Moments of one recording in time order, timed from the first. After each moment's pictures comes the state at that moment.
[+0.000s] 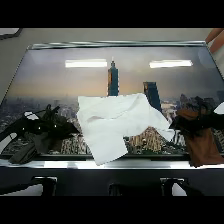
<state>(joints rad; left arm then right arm) 0.09 -1.40 0.74 0.77 -1.17 -1.21 -0.36 -1.12 0.94 -1.24 1.39 1.51</state>
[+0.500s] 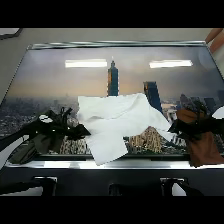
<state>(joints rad) -0.11 -1.45 0.70 0.62 -1.03 -1.20 -0.36 -1.09 0.88 -1.24 1.37 1.50</state>
